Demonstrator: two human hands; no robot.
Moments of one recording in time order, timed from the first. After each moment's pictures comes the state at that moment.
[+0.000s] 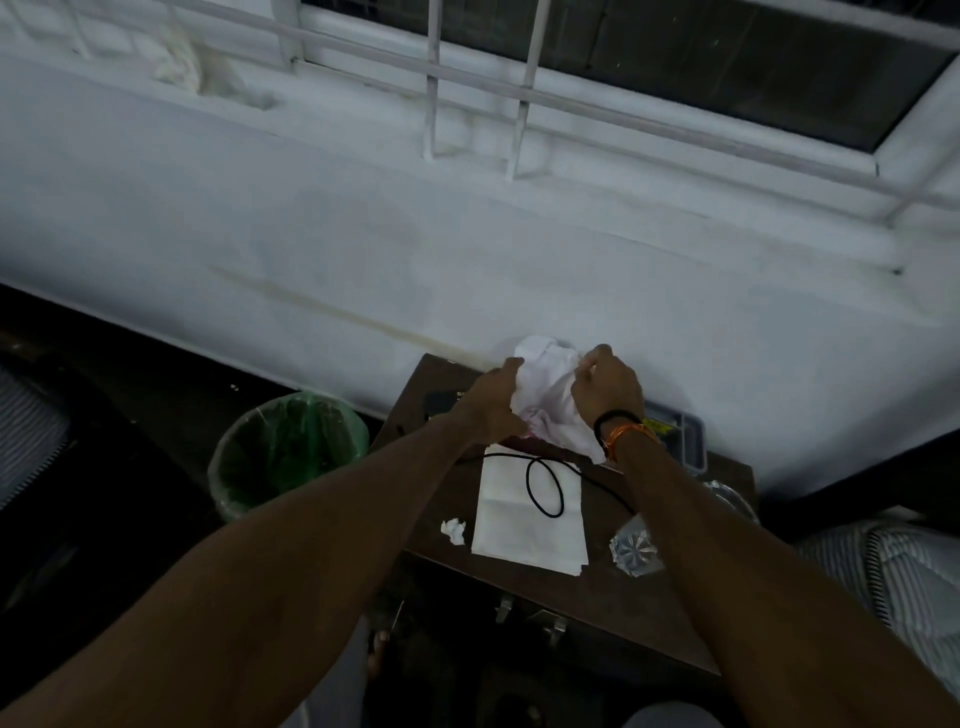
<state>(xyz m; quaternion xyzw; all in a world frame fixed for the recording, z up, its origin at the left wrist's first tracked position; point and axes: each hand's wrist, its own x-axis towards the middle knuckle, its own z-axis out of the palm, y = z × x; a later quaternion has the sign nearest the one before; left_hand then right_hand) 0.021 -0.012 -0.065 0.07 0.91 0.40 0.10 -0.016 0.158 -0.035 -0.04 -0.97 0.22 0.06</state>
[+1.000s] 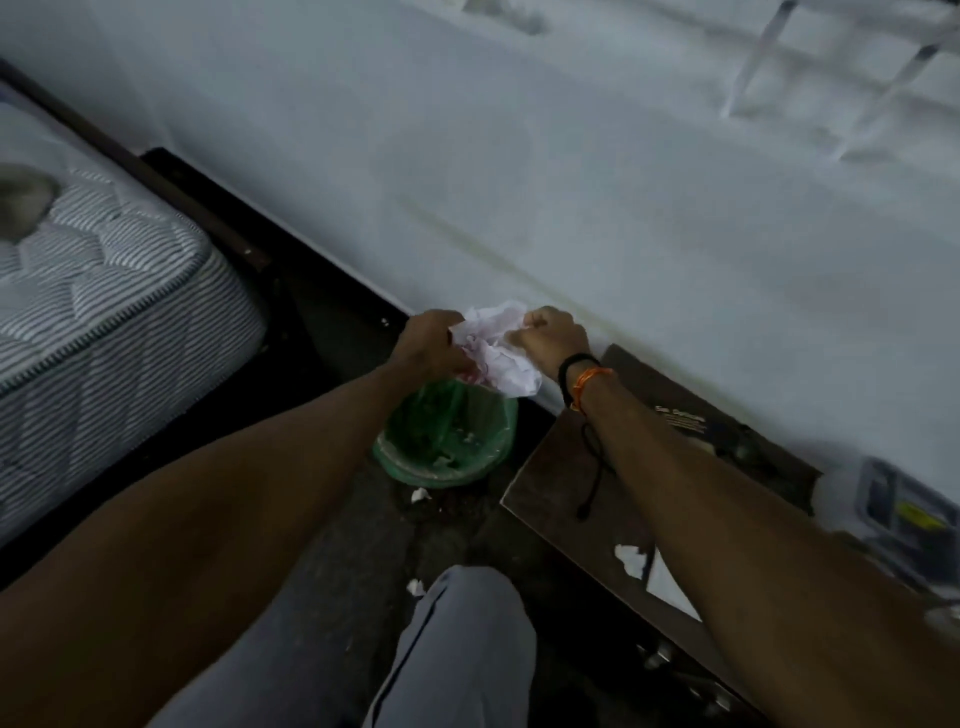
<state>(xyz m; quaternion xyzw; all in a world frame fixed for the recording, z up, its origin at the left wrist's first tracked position) 0.073 -0.304 -0.098 -0.22 0.89 0.39 -0.01 -0.023 -0.149 -0.087 0.10 -0.90 0.38 -0.20</state>
